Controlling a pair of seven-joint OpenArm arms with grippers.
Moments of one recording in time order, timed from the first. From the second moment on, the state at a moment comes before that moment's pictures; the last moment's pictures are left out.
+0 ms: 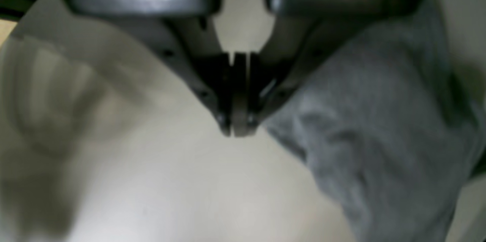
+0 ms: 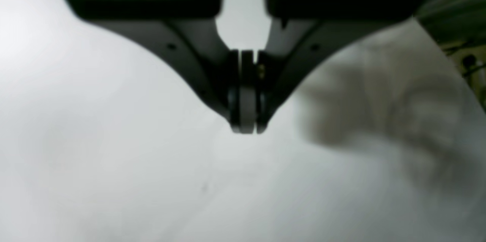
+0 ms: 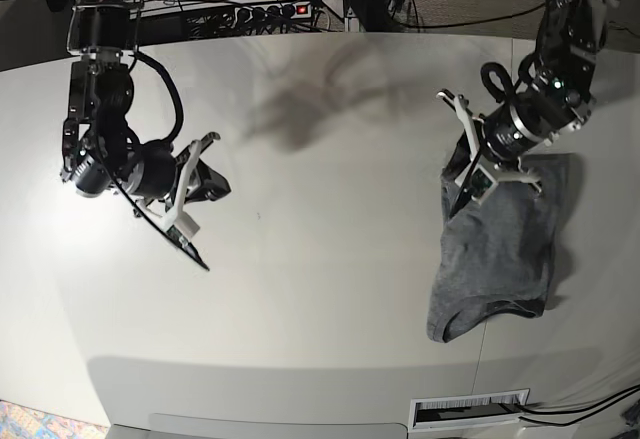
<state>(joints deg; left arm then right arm) 12.1 -28.5 6.9 114.2 -21.1 -21.9 44.5 5.1 23.8 4.9 98.4 45.9 39.7 -74.8</state>
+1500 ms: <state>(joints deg) 65.1 -15.2 -13.9 113.0 -19.1 -15.5 32.2 -60.0 18.2 35.5 106.7 36.9 39.7 -53.3</state>
